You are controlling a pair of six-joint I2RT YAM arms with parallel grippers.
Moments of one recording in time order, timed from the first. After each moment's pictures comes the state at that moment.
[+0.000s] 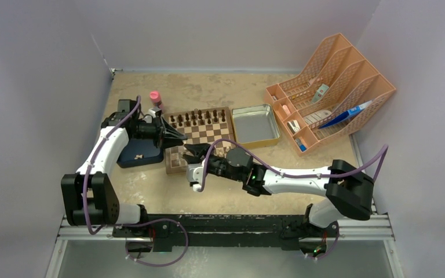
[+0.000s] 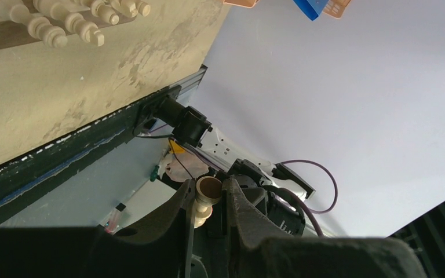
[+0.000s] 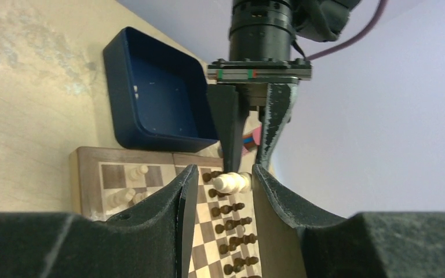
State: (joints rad) left arm 0.04 1.37 1.01 -0.77 1.12 -0.88; right arm 1.17 1.50 0.81 0.66 -0.12 -0.88
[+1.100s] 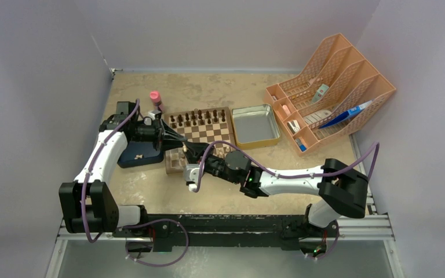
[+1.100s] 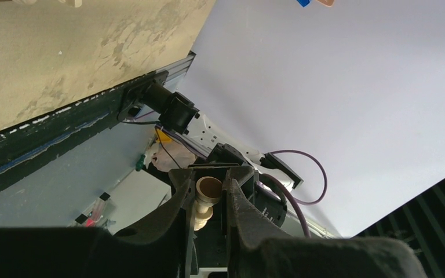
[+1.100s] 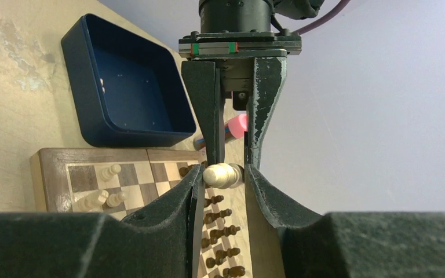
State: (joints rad) left arm 0.03 1.31 0.99 -0.82 1.16 -0.92; right arm 1.19 1.54 0.81 0.78 0.00 -0.93
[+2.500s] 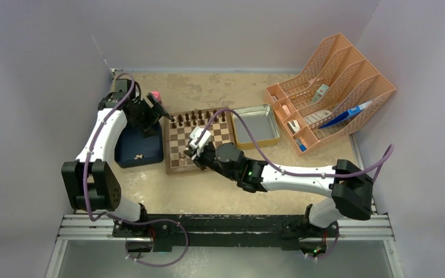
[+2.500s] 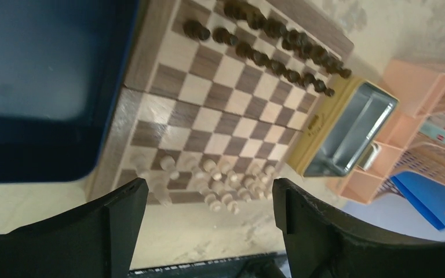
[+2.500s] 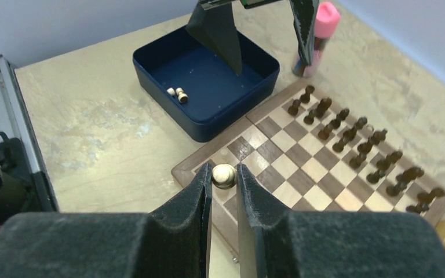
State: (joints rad) left arm 0.03 1.47 1.26 -0.83 0.34 -0.77; right arm 1.20 1.50 0.94 0.44 0.19 -0.08
